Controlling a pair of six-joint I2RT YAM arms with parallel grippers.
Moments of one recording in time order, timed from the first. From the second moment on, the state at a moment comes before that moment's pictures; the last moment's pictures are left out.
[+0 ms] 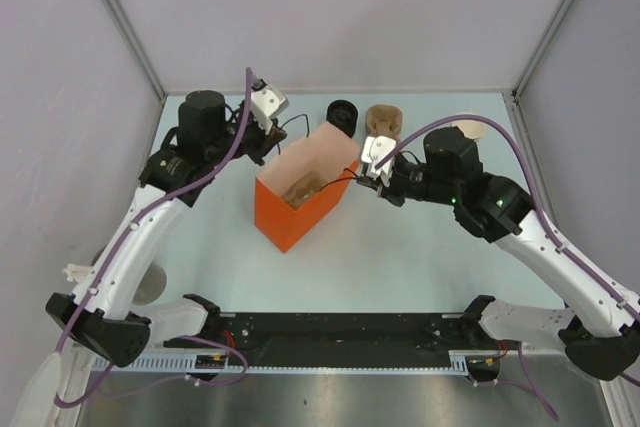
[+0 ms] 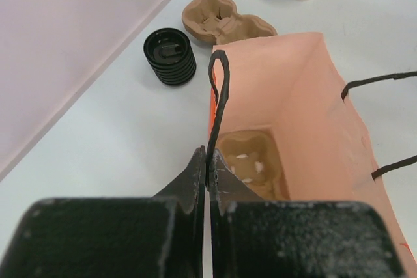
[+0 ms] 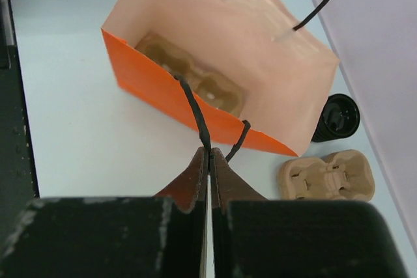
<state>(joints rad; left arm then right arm) -0.44 1.19 1.40 -0.57 0.34 0.33 0.78 1.10 1.33 -0.59 -0.33 -0.50</state>
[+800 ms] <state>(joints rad) -0.48 1.08 1.38 -0.64 0.51 0.44 0.83 0.98 0.99 -0.81 -0.42 -0.67</state>
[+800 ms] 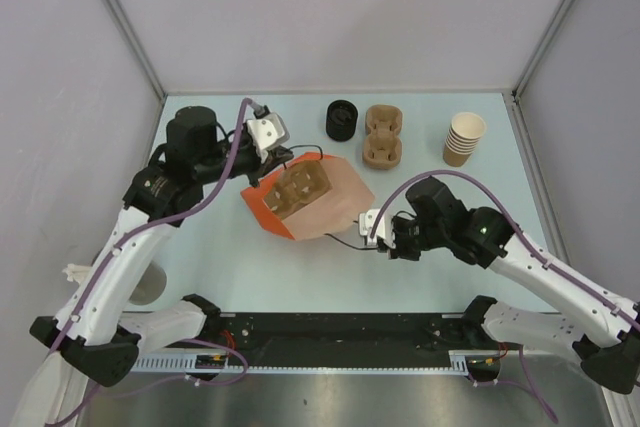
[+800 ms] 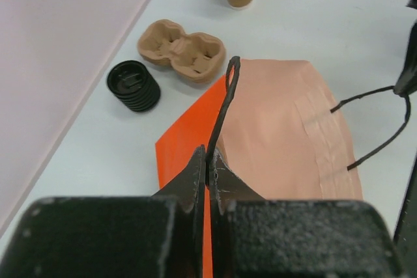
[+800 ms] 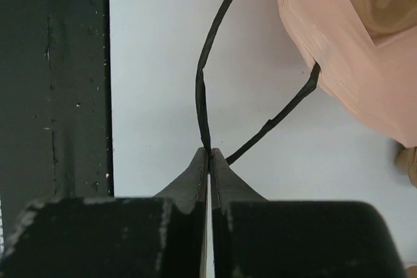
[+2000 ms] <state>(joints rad) -0.59 1.04 1.19 -0.68 0.52 0.54 0.97 0.89 0.82 -0.74 -0.26 -0.65</state>
